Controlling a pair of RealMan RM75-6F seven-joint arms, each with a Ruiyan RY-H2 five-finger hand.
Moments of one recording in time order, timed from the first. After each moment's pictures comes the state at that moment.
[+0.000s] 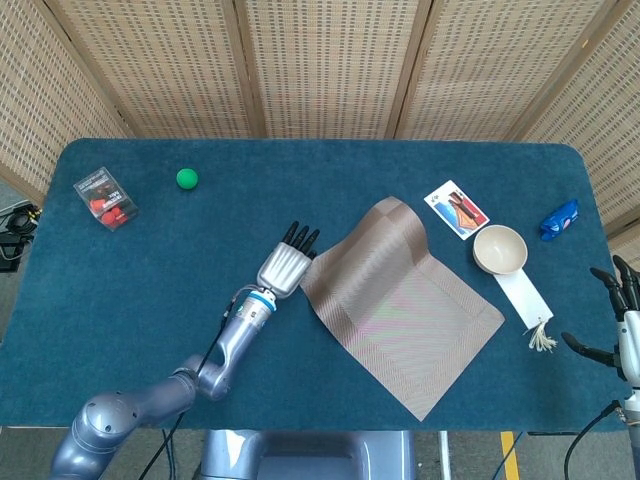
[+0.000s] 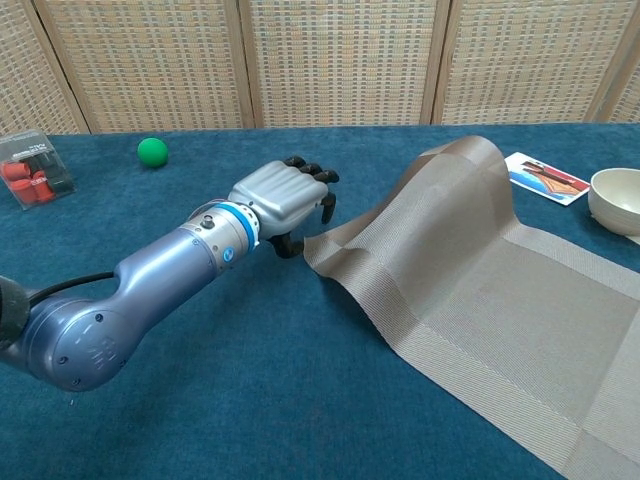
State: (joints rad) left arm -1.03 -2.12 -0.21 -0.67 1.22 0.88 0.48; right arm 0.09 -1.11 0.15 -1.51 -1.43 1.51 0.30
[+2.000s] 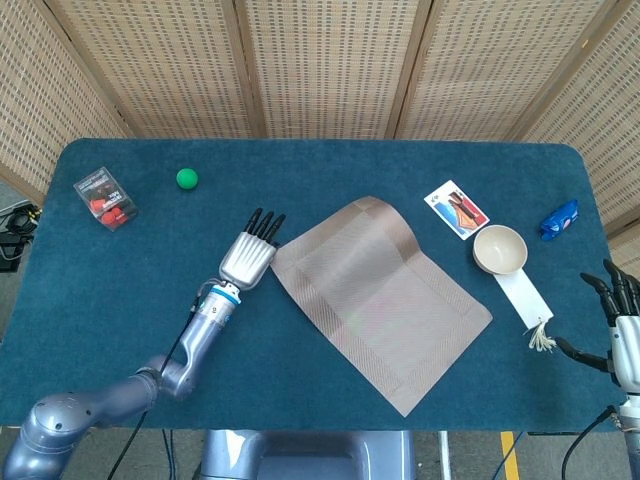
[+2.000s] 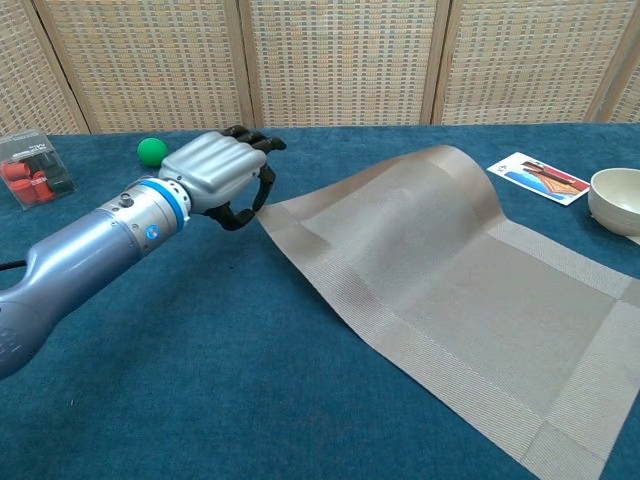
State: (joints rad) left arm -0.89 -1.94 -0.19 -0.84 1.29 1.01 0.44; right arm 0.08 -1.11 0.14 -1.53 -1.48 1.53 0.28
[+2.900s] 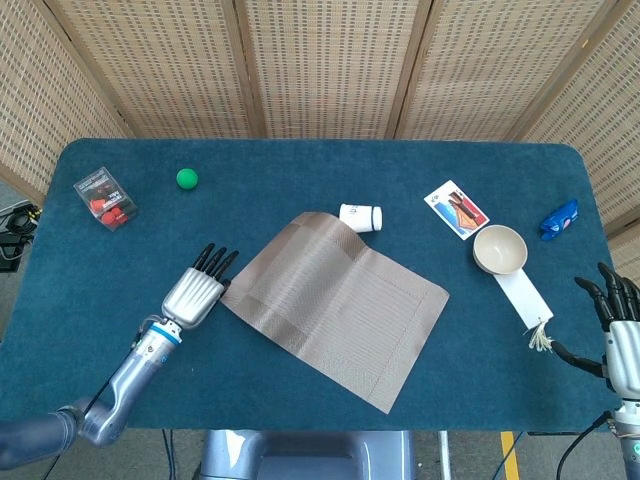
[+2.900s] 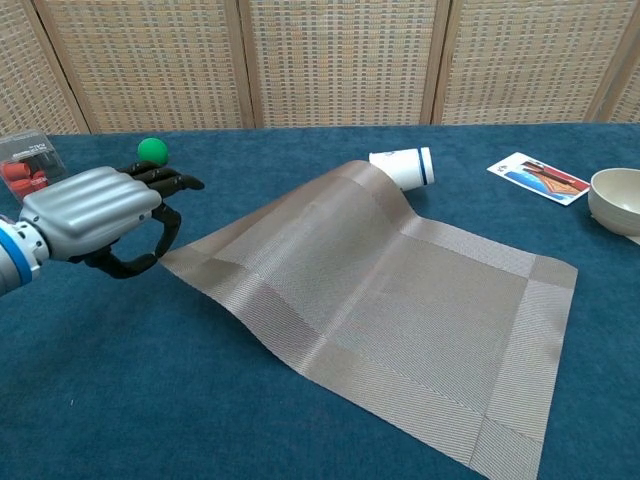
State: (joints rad) left arm -0.65 -1.62 0.02 -1.26 1.41 1.13 0.44; right arm 0.06 -1.11 0.13 -1.56 -1.51 1.57 0.23
